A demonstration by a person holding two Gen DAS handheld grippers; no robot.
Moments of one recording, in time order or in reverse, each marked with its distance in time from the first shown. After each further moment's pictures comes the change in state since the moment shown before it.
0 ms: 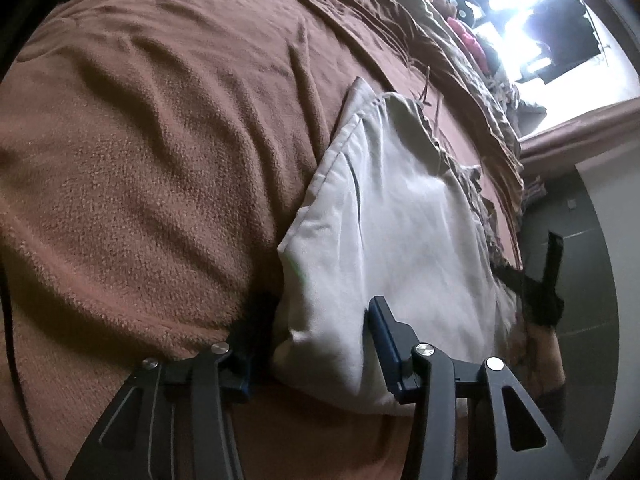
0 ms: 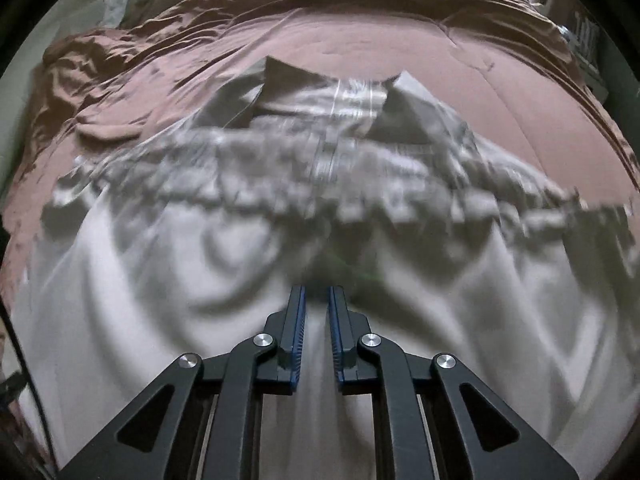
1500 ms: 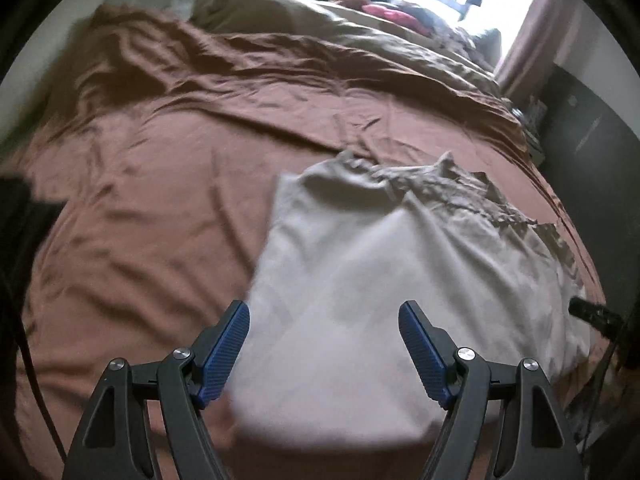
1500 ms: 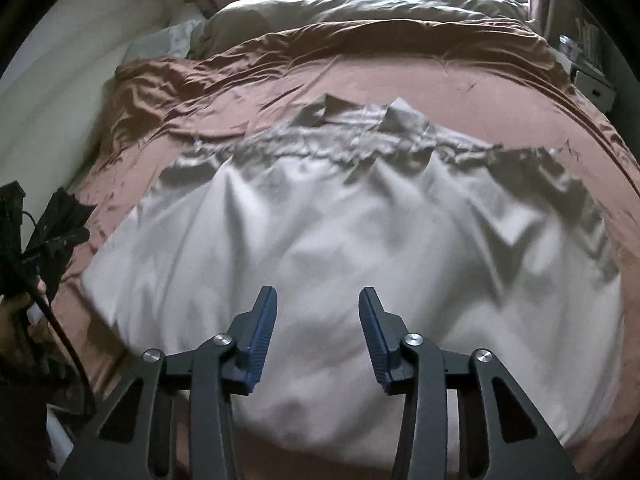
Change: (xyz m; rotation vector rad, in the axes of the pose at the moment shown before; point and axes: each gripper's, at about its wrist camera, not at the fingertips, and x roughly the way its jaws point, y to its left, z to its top) left arm -0.028 -0.099 0.026 0.441 -0.137 0.249; right arm -0.178 -0.008 -0.159 -0.042 -0.175 0.164
